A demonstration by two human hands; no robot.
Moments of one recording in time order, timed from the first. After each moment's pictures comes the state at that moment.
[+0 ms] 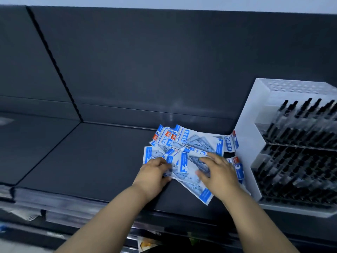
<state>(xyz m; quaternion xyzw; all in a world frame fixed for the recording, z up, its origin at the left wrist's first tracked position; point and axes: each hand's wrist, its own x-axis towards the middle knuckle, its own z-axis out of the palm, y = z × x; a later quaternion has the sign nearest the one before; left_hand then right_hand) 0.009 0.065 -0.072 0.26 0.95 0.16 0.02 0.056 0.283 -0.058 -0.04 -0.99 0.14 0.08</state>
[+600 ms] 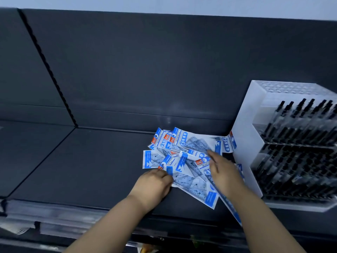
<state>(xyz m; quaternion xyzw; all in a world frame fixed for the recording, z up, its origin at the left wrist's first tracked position) 0.018 0.054 -0.074 0.38 0.91 0.13 -0.06 0.062 0.282 -0.034 -0.10 -0.95 0.29 0.07</state>
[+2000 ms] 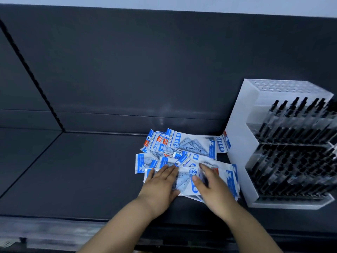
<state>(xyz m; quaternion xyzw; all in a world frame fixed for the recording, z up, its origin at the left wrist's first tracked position) 0.023 0.092 -0.055 0.31 0.94 0.08 0.11 0.085 0.257 -0.045 -0.13 -0.90 0.40 0.01</state>
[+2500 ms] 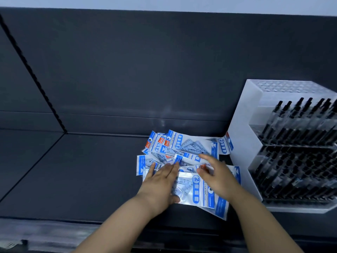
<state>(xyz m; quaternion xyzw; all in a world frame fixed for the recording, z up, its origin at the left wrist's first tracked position) 0.018 0.091 -0.042 0.33 0.94 0.04 0.10 0.055 0.284 -0.038 -0.09 -0.91 0.41 0.02</state>
